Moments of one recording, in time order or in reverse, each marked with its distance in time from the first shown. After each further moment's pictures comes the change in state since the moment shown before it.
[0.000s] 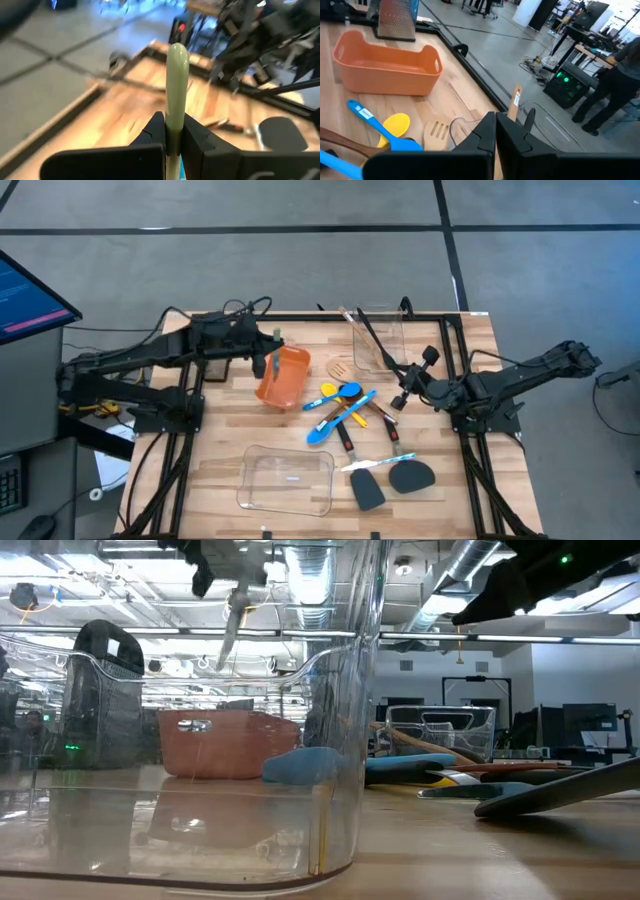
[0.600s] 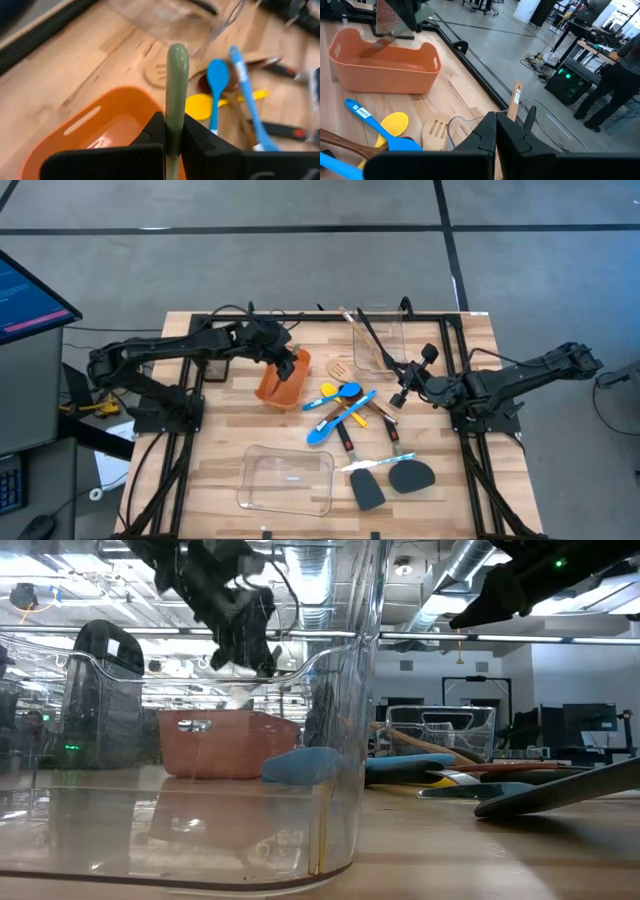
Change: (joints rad) left arm 0.114 0.368 -0.006 -0.027 0.138 -0.015; right arm -0.039 0.000 0.000 0.000 -0.034 0.000
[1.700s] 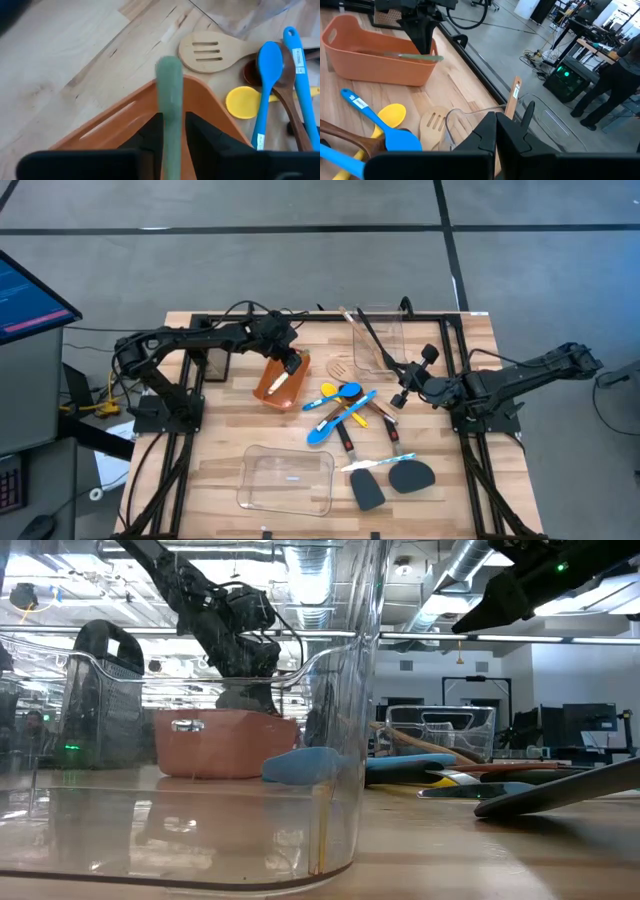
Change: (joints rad) left arm 0.118 0.222 0.001 0.087 0.099 0.008; right arm -0.001 0.000 0.000 -0.043 0.001 0.005
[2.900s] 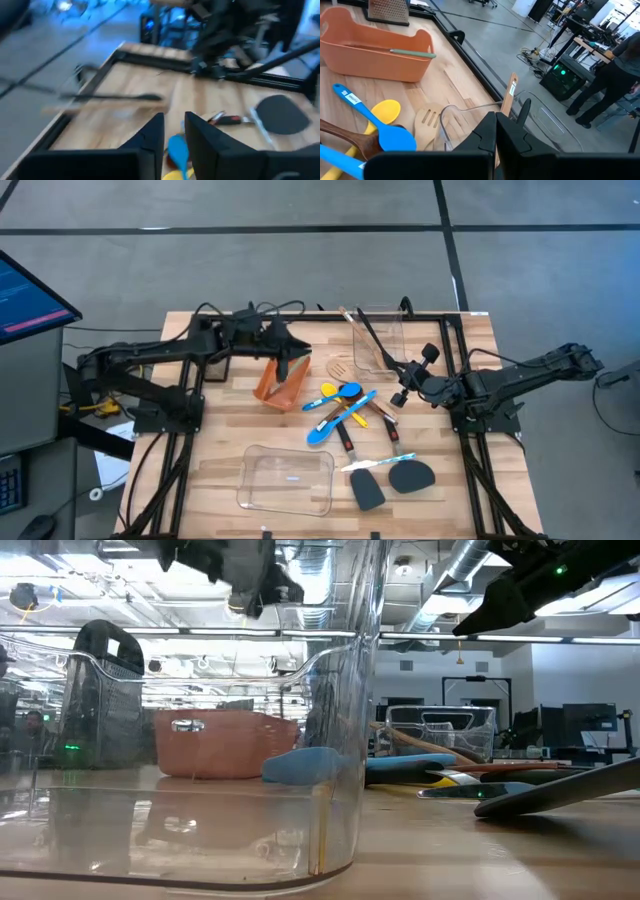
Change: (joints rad) left arm -0.197 -0.336 0.001 0.255 -0.002 0.234; right arm -0.013 0.000 0.001 -0.018 0.003 -0.008
